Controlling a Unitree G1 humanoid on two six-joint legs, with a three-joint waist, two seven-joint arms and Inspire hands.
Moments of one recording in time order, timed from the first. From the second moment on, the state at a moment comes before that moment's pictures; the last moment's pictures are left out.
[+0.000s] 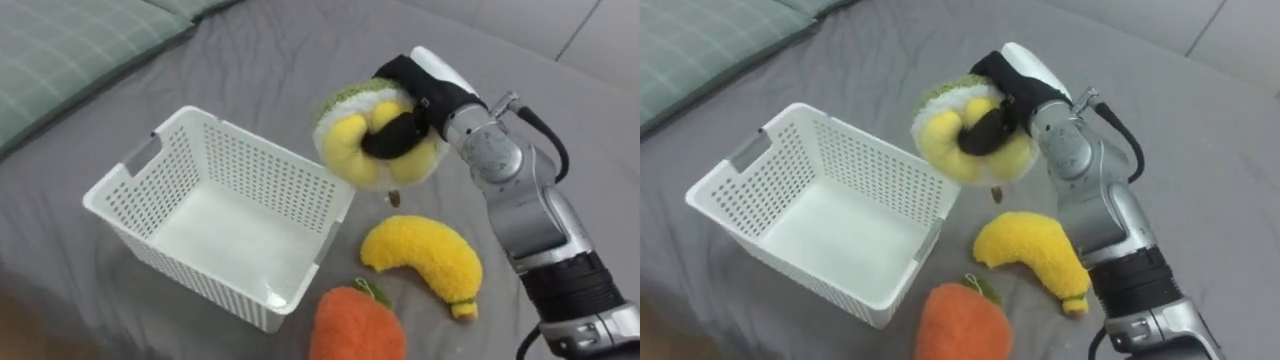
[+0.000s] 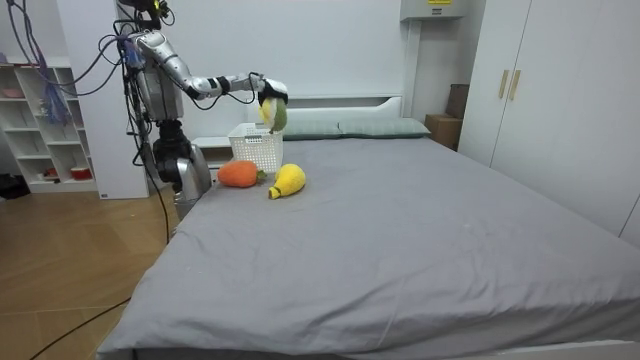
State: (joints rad) left arm 0.14 0.20 0.14 1.00 0.18 0.20 0.02; right arm -0.52 -0.32 0.25 0.20 -0.51 0.31 0.32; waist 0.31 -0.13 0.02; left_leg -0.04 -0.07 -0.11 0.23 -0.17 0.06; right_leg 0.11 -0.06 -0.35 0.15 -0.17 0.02
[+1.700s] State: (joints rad) left arm 0.11 0.20 0.14 0.92 0.21 0.28 0.02; right arm -0.63 -0.31 0.32 0.42 -0.41 0.33 0.21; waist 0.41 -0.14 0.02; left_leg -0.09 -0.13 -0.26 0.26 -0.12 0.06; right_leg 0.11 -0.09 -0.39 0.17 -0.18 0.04
